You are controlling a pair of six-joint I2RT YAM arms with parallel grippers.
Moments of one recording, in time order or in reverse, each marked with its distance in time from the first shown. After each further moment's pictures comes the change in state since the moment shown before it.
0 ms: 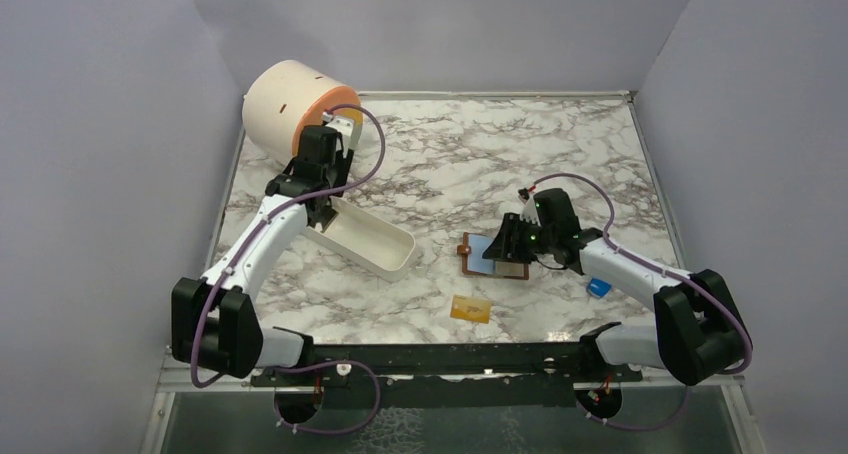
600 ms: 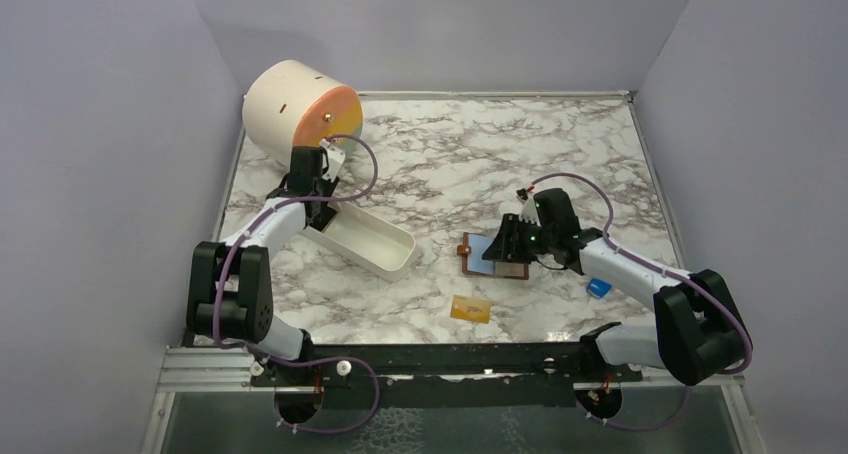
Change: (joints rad) left arm 0.198 0.148 -0.188 0.196 0.023 0.286; right arm 0.000 0.000 0.000 -0.001 -0.020 -0.033
